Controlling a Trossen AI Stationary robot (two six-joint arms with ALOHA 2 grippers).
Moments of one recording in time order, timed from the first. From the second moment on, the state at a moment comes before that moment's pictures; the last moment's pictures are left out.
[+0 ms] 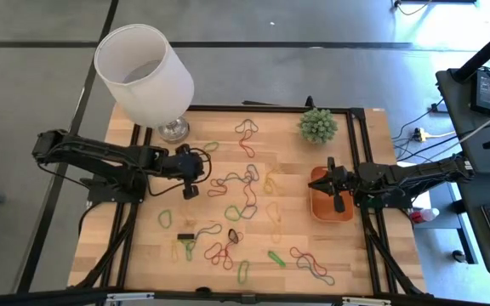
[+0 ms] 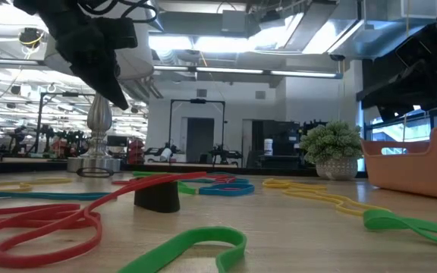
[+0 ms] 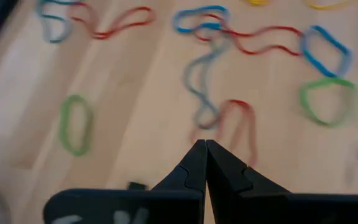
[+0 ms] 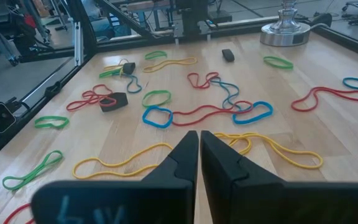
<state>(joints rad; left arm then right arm) -0.04 1.09 0.69 -0.53 -0.27 -0.25 0.13 0.25 0.01 0.04 0.09 0.15</state>
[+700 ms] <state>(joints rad) -0.04 1.19 0.69 -0.51 -0.28 -0.23 0.13 0.25 0.01 0.04 0.09 0.15</state>
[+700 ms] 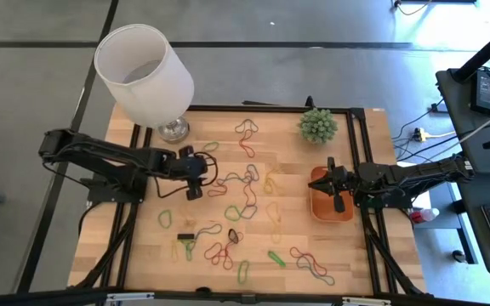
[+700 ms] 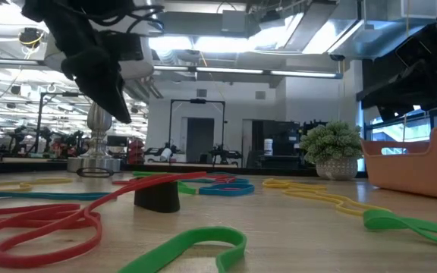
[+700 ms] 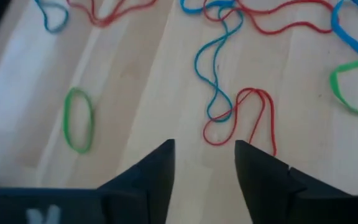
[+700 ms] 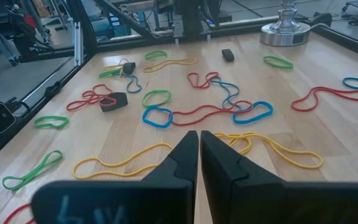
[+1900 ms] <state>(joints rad) 0.05 1.62 0.72 -0.28 -0.12 -0.12 0.13 0.25 0.01 0.04 0.09 0.15</state>
